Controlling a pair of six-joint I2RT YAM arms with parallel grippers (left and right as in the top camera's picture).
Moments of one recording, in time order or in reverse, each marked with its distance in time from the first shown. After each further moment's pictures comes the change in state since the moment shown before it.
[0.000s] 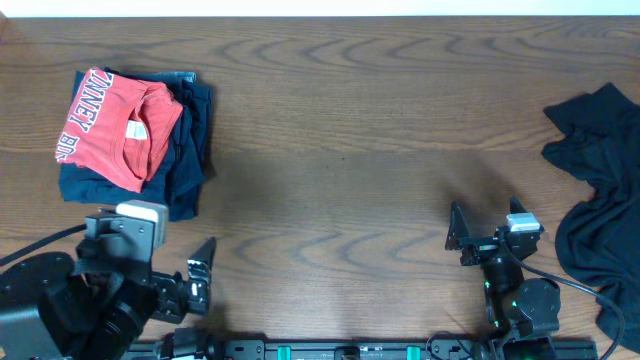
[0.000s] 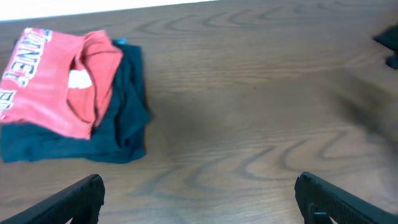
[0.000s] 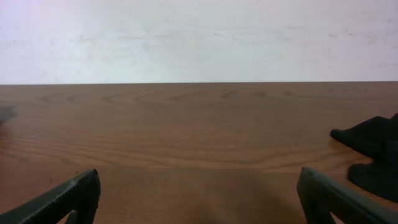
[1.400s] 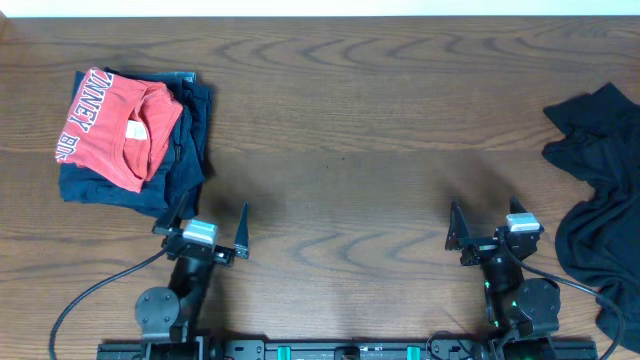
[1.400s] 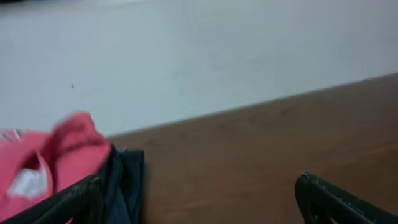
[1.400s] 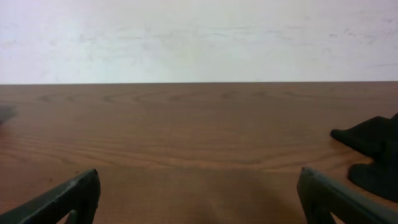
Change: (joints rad) left arm -0.102 -0.705 -1.441 1.467 -0.038 -0.097; right arm 0.000 0.000 -0.001 0.000 0.000 0.000
